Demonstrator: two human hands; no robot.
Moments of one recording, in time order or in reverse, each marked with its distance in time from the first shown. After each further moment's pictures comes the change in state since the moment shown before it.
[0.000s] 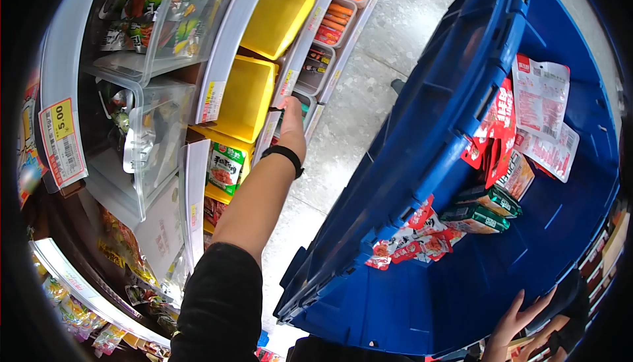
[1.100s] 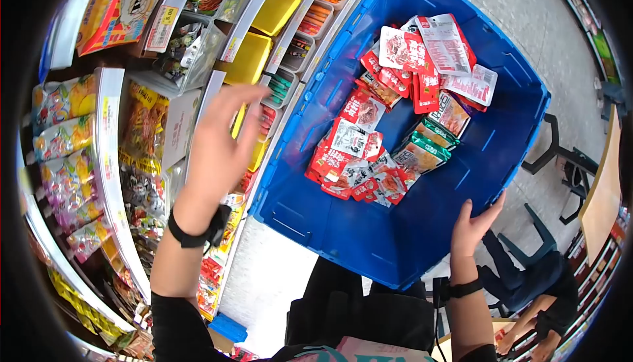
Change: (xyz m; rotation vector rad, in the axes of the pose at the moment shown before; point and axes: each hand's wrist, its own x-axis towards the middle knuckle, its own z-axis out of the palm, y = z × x) left_hand -0.375 -0.109 -0.044 -1.889 1.258 -0.495; right_hand 0.007 -0.020 0.011 0.446 -0.047 -0.065
